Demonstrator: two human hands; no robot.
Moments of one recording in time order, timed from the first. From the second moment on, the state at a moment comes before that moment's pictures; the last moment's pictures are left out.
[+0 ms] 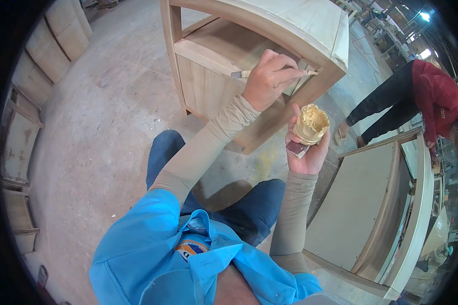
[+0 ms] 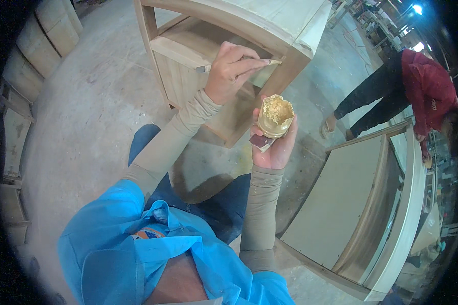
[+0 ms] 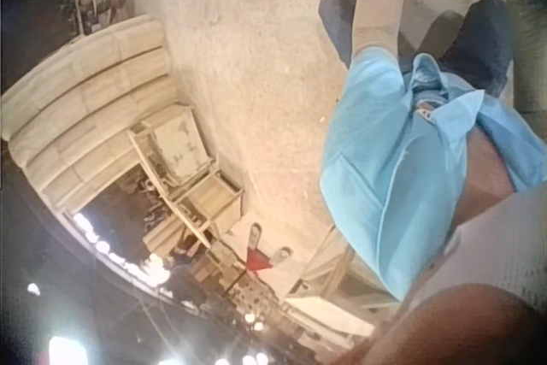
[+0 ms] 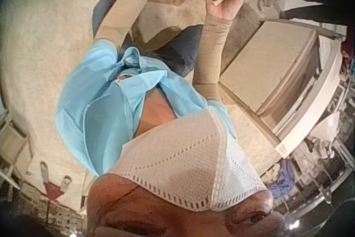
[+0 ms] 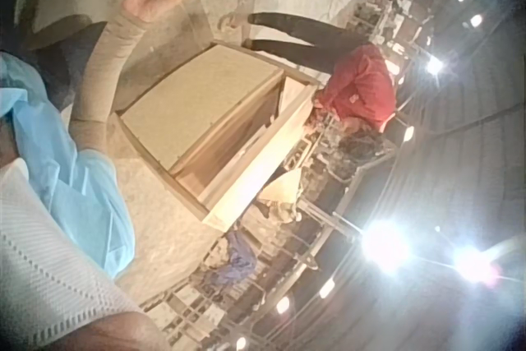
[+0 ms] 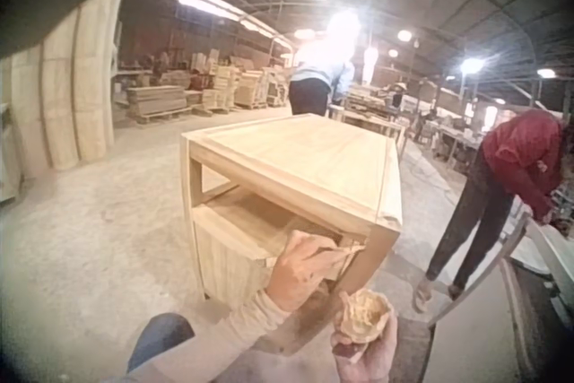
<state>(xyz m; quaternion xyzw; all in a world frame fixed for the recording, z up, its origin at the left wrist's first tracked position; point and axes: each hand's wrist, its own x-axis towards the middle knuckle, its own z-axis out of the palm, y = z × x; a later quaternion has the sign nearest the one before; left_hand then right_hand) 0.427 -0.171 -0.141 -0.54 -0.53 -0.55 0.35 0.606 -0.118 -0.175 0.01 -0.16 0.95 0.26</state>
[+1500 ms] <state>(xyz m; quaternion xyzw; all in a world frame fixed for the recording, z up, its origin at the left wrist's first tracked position) 0.422 -0.175 -0.122 -0.57 -0.52 -0.52 0.37 0.606 -0.121 -0.174 0.01 -0.18 0.95 0.27</state>
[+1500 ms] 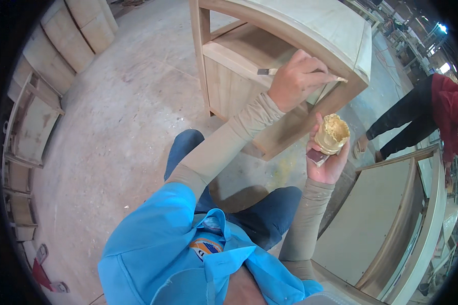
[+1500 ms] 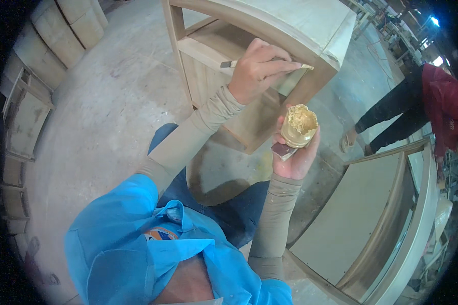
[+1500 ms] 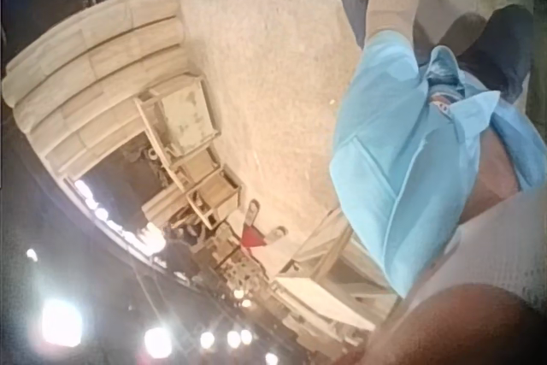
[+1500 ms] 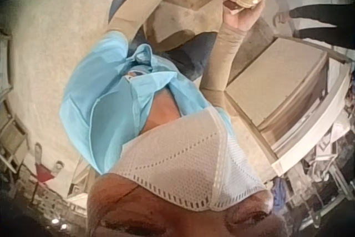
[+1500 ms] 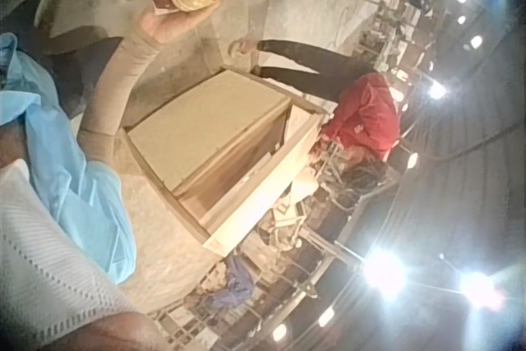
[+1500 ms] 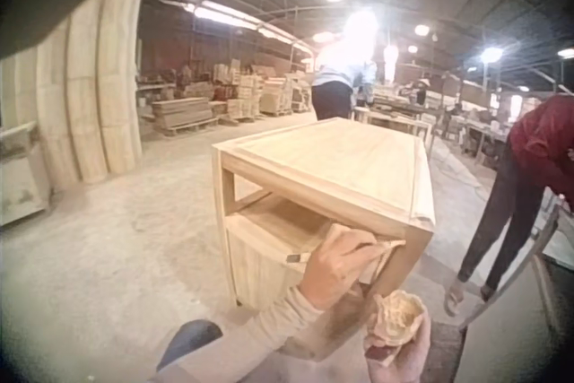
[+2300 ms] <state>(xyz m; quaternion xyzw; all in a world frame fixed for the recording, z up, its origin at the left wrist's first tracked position) 0.428 -0.174 -0.122 -0.51 -0.51 -0.61 0.33 0.605 -0.123 -0.168 0.00 -0.12 0.96 0.25</state>
